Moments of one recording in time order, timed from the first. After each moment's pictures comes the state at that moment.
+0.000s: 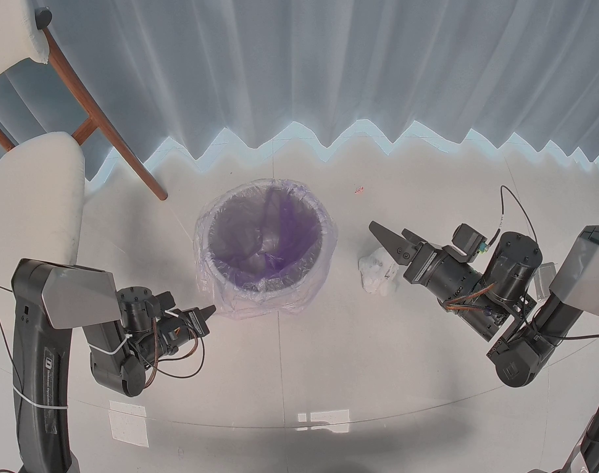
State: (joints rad) left arm -0.15 2.50 -0.68 -1.51 -0.34 -0.48; right arm 0.34 2.06 -0.62 -1.55 0.13 0.53
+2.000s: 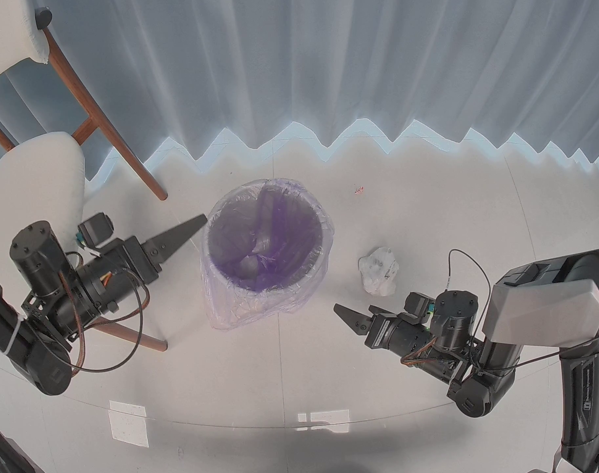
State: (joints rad) left arm -0.21 1.78 -0.43 -1.51 -0.53 -0.63; right arm 0.40 2.36 -0.62 -1.55 0.13 0.57
